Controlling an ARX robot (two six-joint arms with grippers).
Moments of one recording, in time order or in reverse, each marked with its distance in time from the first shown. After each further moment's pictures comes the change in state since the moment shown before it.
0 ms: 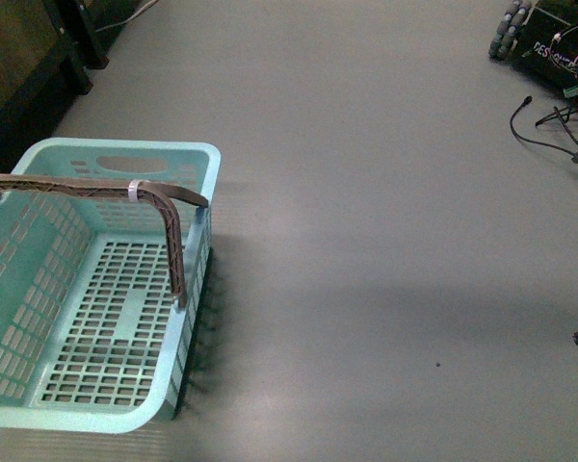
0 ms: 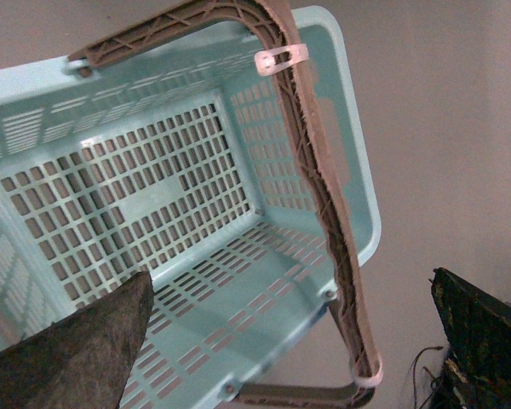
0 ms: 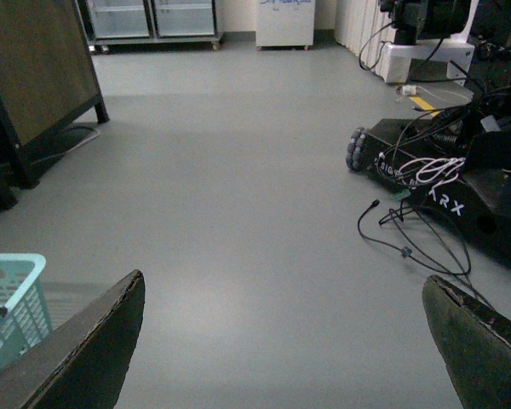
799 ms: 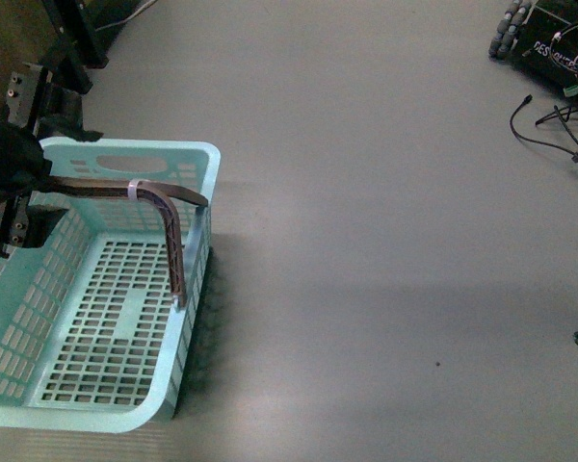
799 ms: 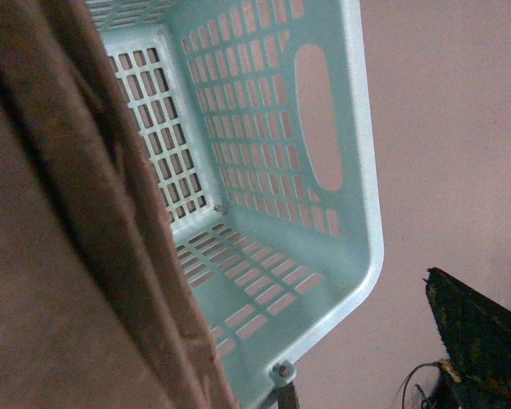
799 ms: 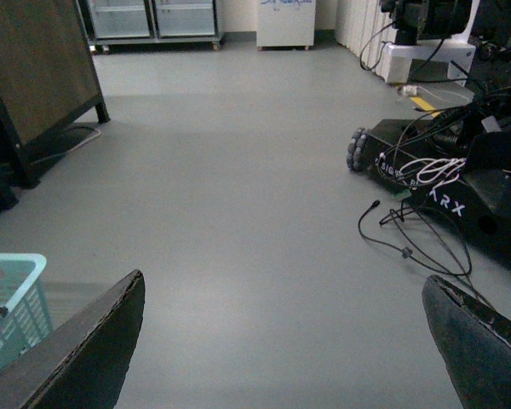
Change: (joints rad) left arm -0.142 0.580 0.517 -0.048 -0.047 -0.166; right arm 0.000 0.000 0.000 0.000 0.000 0.000
